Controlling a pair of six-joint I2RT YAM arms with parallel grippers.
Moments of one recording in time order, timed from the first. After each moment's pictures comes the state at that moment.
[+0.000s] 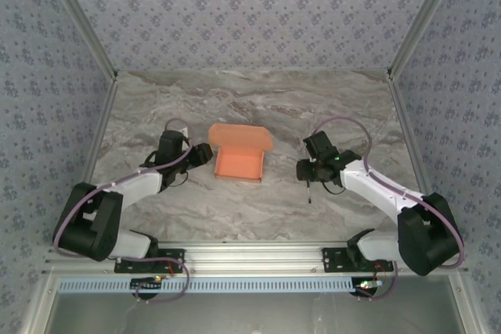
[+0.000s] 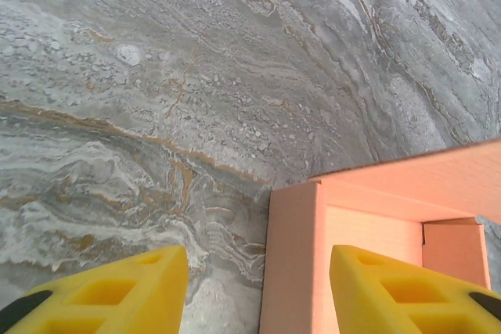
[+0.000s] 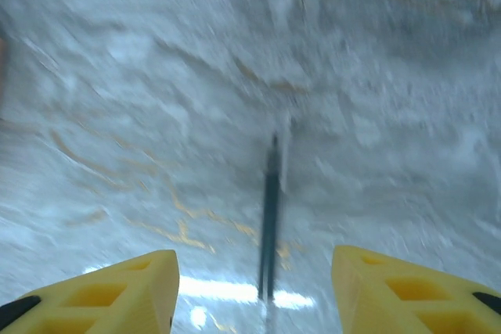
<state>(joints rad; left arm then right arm) -0.34 1.36 0.54 0.14 0.20 -0.64 0.50 1.29 0.74 -0.60 0.10 0.41</state>
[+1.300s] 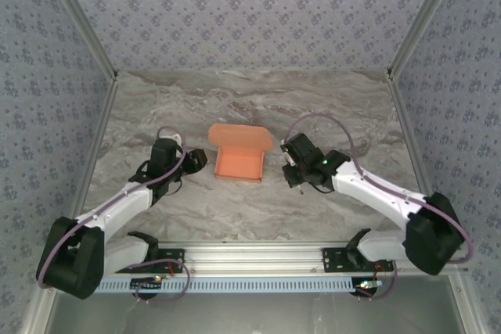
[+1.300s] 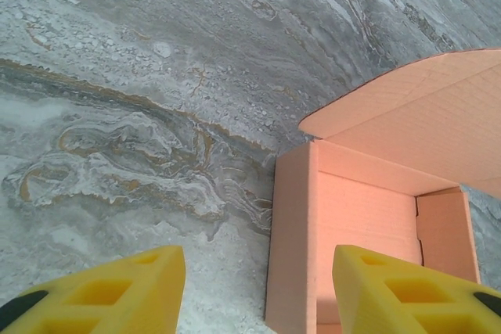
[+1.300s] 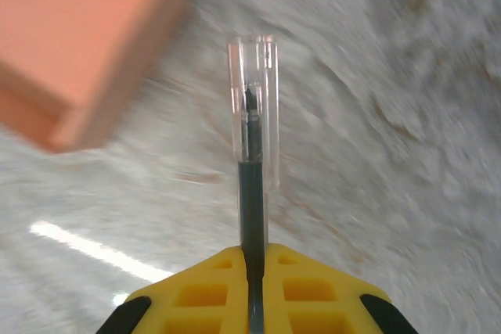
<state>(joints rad) -0.35 1.12 0.46 0.00 0.12 -0.61 0.74 1.26 0.86 -0.62 0.13 0.22</state>
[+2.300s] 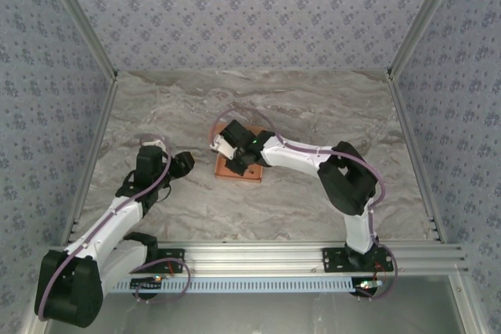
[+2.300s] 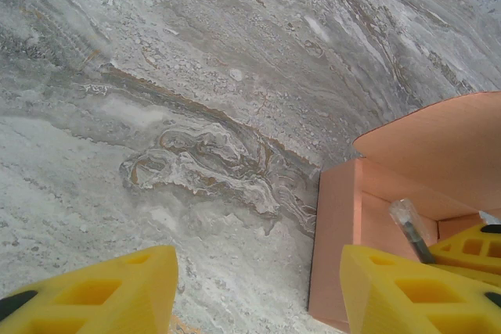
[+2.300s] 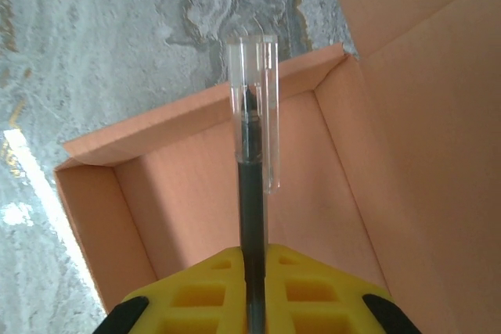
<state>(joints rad) -0.26 0.93 0.40 -0.09 0.10 -0.61 0.89 1.95 1.41 -0.51 0.03 -0.25</state>
